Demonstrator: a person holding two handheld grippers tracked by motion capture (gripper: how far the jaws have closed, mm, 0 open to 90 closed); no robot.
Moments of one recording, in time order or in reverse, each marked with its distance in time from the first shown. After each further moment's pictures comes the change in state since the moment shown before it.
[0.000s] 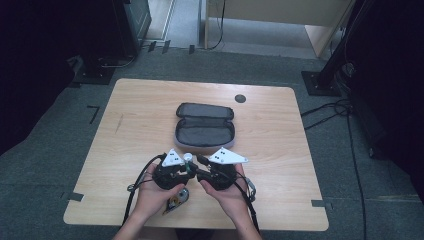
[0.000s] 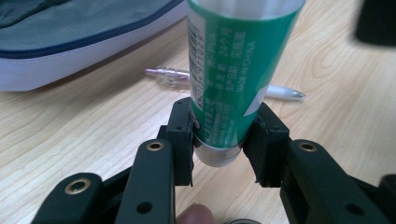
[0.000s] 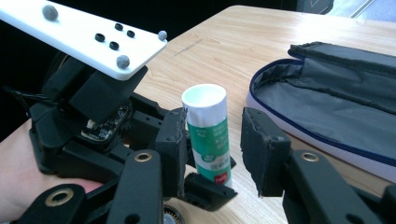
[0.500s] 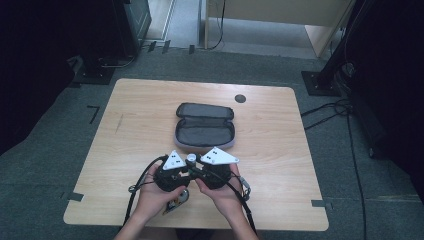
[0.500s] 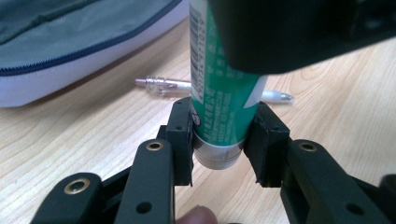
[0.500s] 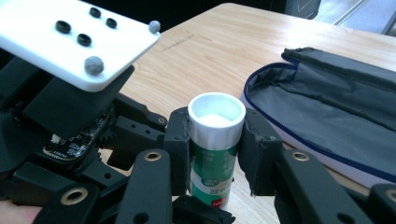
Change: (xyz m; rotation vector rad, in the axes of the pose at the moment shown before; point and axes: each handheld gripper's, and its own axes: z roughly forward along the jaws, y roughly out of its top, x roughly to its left) left arm -0.006 -0.001 -0.004 -0.047 0.000 0.037; right arm 0.008 0.003 0.011 0.010 -0.062 -0.072
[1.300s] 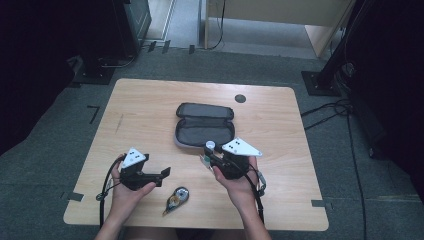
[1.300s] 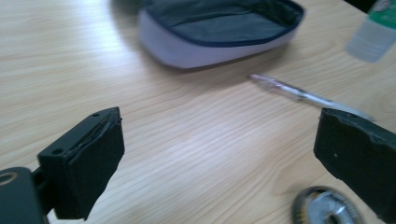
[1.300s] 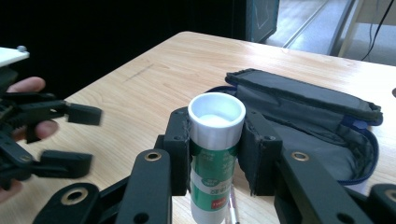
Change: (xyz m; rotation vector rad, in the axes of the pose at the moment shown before) left arm 0.059 -0.041 -0.064 -0.115 0.227 -0.220; right arm -0.036 0.014 -0.030 -0.081 -0.114 0.081
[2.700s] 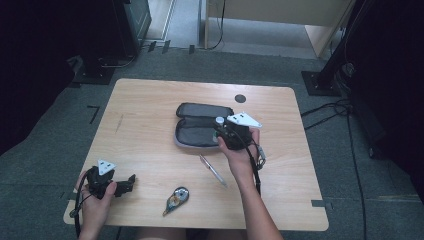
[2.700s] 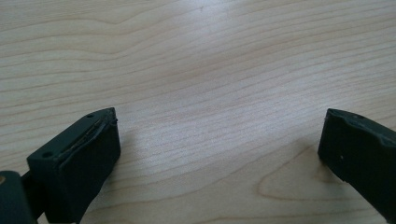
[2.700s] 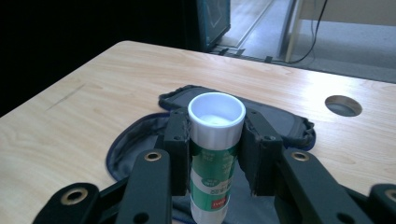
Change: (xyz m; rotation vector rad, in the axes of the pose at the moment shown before) left arm 0.066 -0.057 -0.019 0.180 0.349 -0.043; right arm -0.050 0.036 0.048 0.012 -0.181 0.049
